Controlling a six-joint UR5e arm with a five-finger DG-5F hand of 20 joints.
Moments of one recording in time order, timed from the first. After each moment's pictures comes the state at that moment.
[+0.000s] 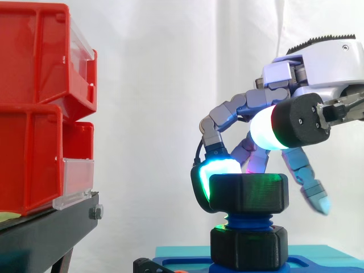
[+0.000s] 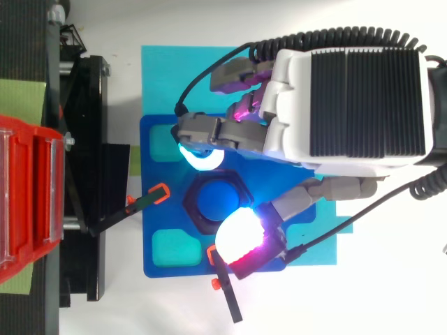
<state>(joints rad) 0.13 -2.19 -1.16 -3.02 -1.54 -1.37</state>
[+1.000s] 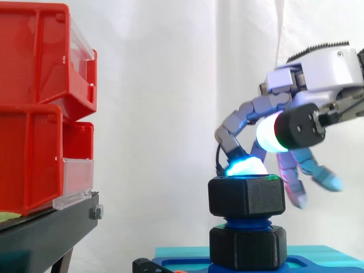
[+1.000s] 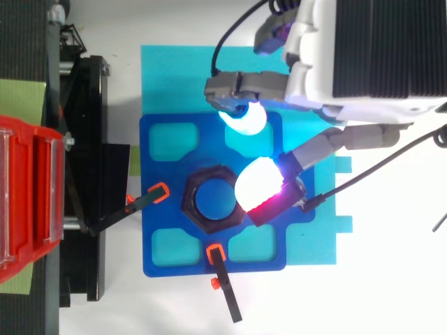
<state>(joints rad) 0.07 -2.17 -1.13 -3.10 -1.57 -1.43</state>
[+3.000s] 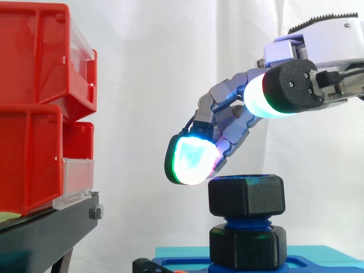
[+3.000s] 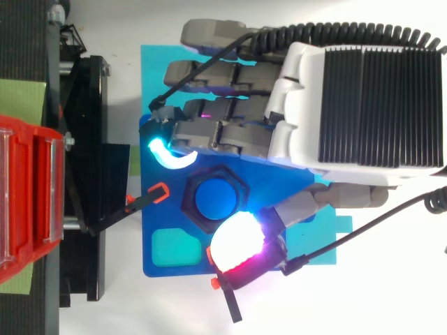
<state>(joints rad) 0.16 -2.17 -1.13 -3.07 -1.46 -1.39</state>
